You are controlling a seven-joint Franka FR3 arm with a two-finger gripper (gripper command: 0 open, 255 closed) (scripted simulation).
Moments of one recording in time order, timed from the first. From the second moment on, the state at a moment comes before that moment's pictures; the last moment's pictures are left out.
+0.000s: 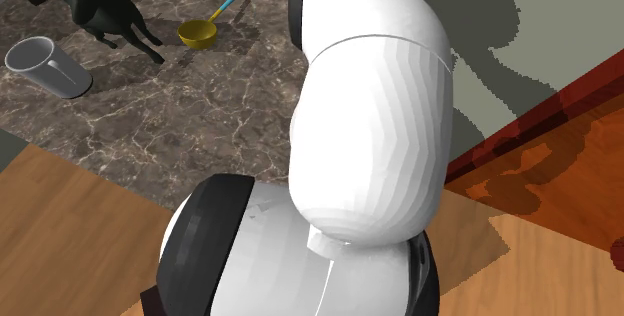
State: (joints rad) arm 0.35 0.58 0.56 -1.15 -0.29 1.62 0.91
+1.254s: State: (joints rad) arm 0.36 0.58 0.56 -1.13 -0.29 1.59 0.91
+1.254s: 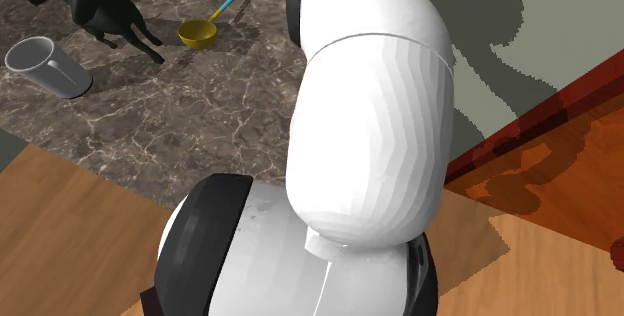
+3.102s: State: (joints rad) arm 0.09 -0.10 0.59 -1.75 0.05 1.63 0.72
